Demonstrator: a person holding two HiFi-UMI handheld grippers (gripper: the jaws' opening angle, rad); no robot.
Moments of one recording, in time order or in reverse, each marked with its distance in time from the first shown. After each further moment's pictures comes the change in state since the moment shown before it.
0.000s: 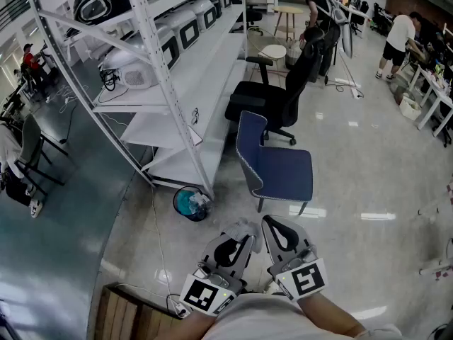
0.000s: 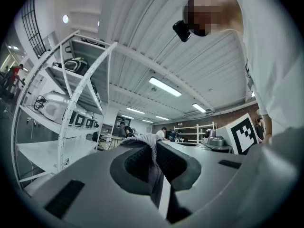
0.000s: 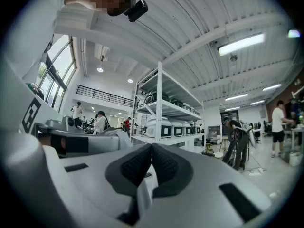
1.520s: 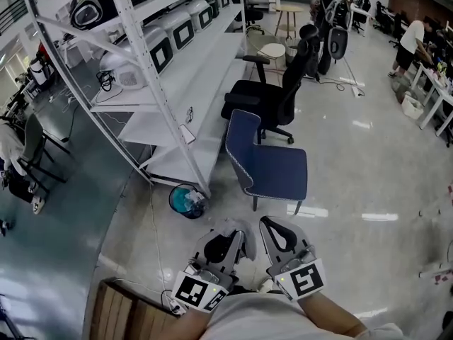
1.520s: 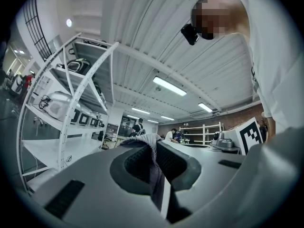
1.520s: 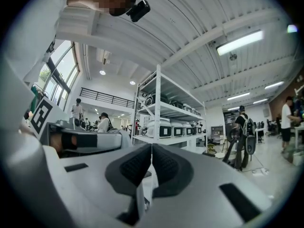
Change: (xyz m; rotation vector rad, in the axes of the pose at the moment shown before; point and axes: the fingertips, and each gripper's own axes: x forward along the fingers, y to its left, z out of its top) left arm 0.022 -0.027 -0.012 -0.008 0.000 0.080; right arm -0.044 -0.039 -0.004 0.028 -0.026 0.029
